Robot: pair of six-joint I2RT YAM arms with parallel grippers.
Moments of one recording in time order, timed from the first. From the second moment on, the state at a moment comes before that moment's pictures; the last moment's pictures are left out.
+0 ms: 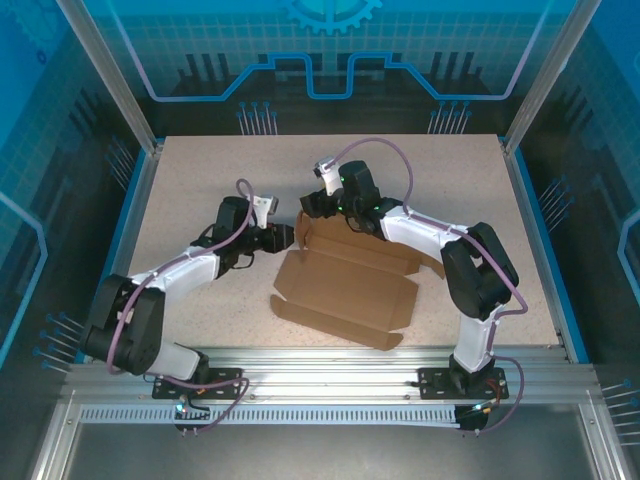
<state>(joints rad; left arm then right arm) -0.27 1.45 0.73 0.08 0.42 -0.30 0.59 1.87 1.30 0.07 -0.17 0.07</state>
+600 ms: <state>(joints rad) -0.37 1.57 0.73 0.24 0.42 -0.25 0.56 1.85 1.26 0.09 -0.28 0.17</state>
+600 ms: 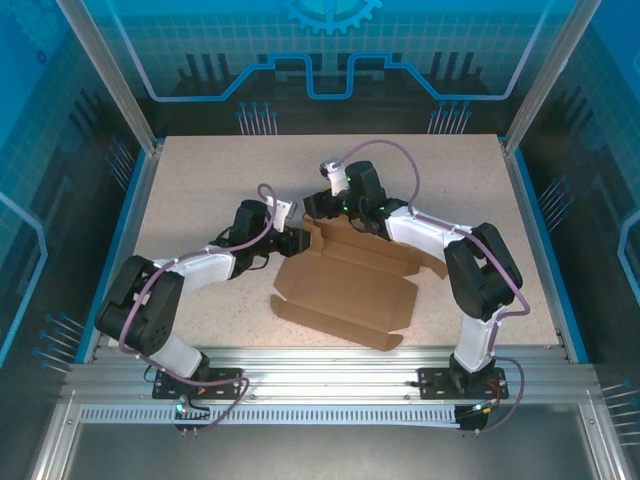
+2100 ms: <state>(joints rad) -0.51 1.75 0.91 0.25 -0.04 -0.23 0.47 1.85 1.24 0.11 -0.37 0.31</state>
